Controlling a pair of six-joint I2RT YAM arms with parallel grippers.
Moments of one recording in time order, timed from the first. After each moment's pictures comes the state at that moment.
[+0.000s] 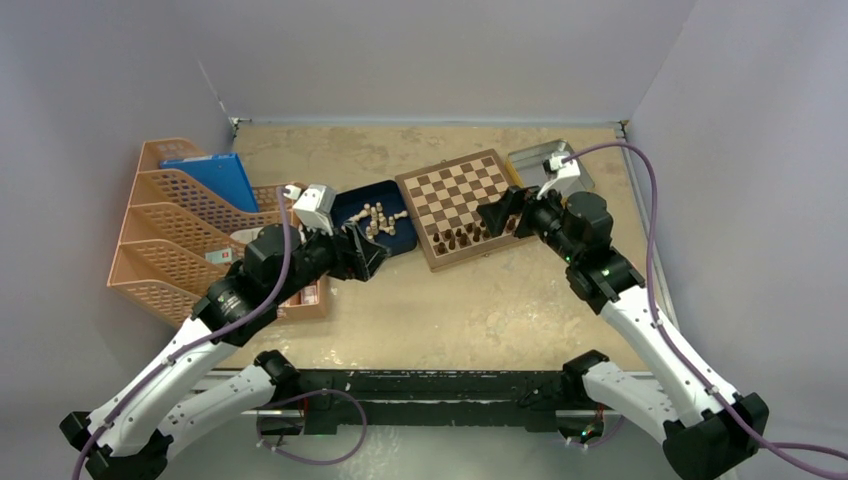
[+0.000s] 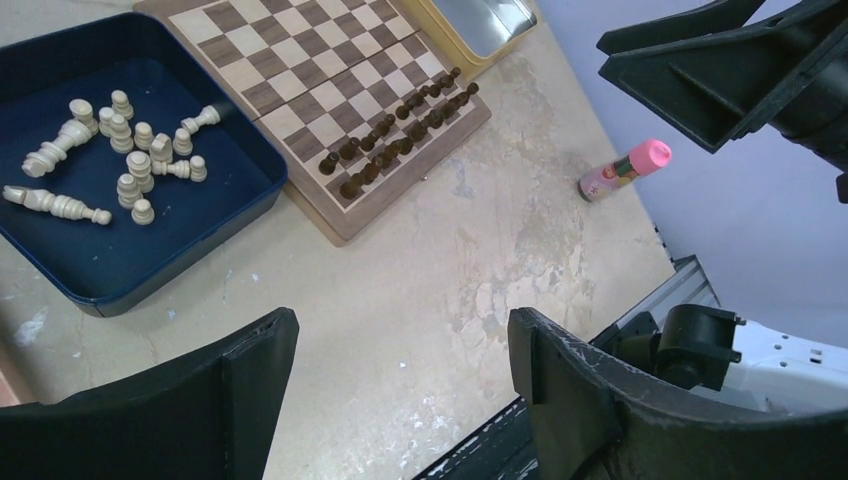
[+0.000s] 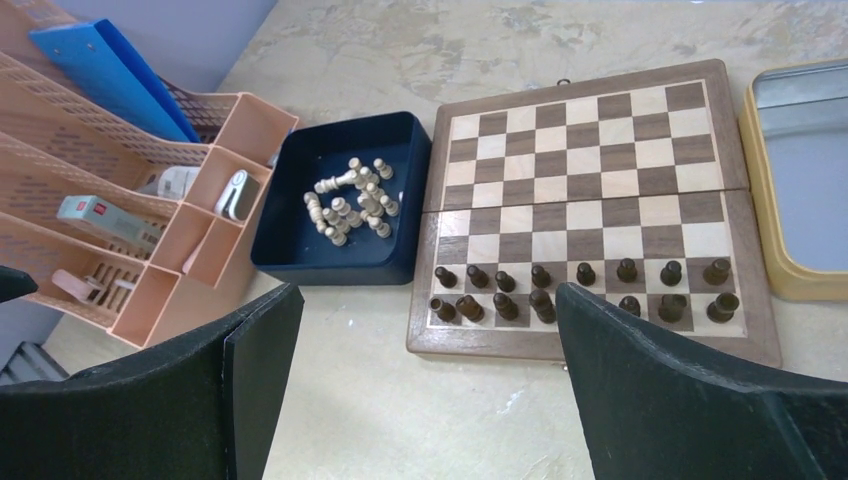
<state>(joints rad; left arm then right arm) -0.72 0.73 0.91 -0.48 -0.03 -0.55 0.43 0.92 0.85 -0.13 -0.13 0.35</state>
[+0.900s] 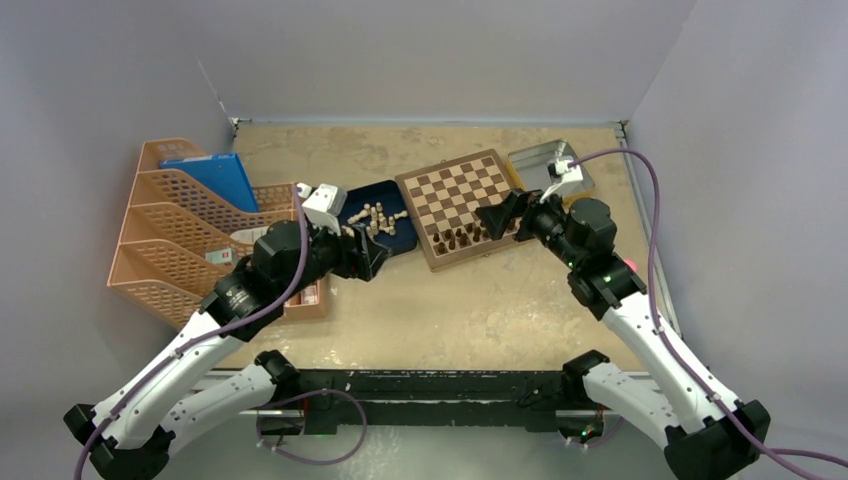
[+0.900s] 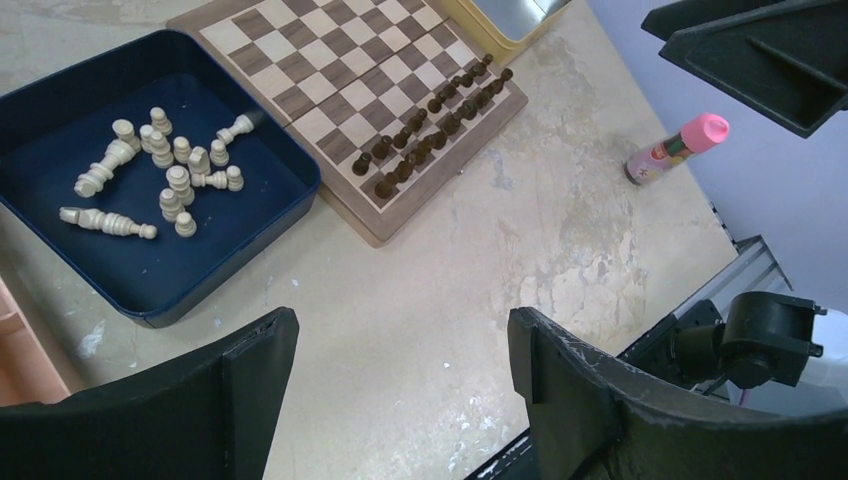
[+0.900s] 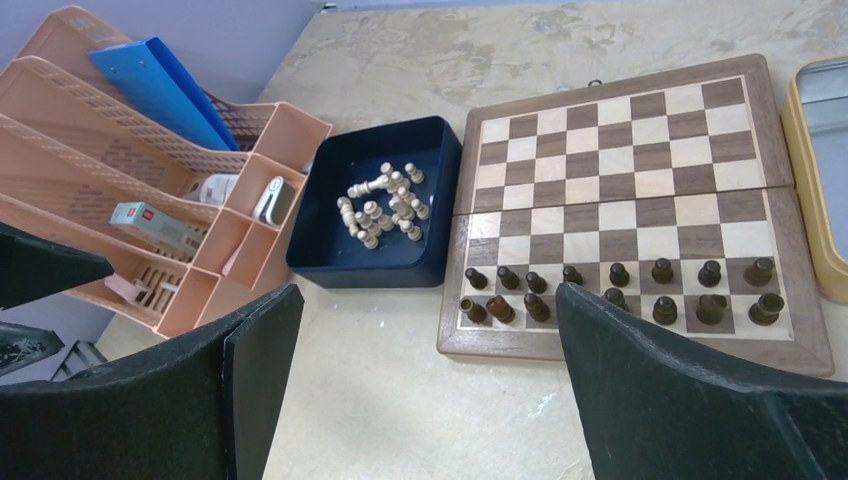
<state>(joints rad) -0.72 0.76 0.91 -0.47 -0.04 -0.43 0.43 0.87 0.80 -0.09 -0.16 0.43</state>
